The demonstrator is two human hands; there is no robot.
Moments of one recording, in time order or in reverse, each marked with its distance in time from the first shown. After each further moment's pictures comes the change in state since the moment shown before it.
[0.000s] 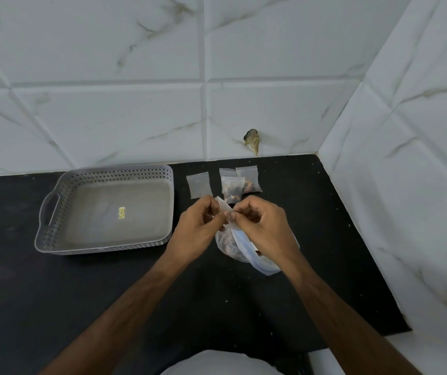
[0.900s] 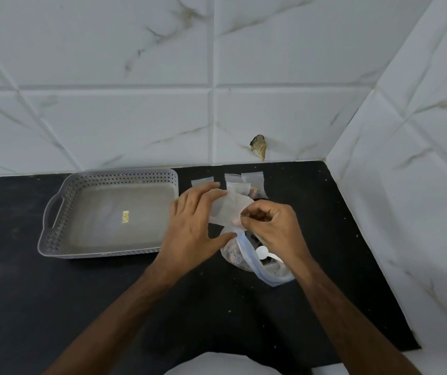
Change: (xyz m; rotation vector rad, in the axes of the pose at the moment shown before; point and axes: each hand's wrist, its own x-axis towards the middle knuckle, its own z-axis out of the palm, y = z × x) left_hand 0.014 -0.021 -0.017 0.771 0.178 0.484; right_hand 0.022 0.004 -0.006 0.076 0.008 0.080
